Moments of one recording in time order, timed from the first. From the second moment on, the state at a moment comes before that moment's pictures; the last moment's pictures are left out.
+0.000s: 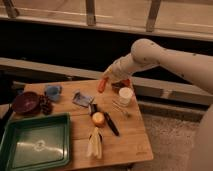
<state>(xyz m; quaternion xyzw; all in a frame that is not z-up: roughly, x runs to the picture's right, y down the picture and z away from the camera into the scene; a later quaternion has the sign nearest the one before) 0.031 -0.057 0.710 -0.33 -0.01 0.84 0.43</state>
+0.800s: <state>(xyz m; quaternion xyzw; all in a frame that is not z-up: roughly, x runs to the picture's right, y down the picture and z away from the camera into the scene) -0.009 -0.056 0.701 -0.35 -0.04 0.81 0.47</state>
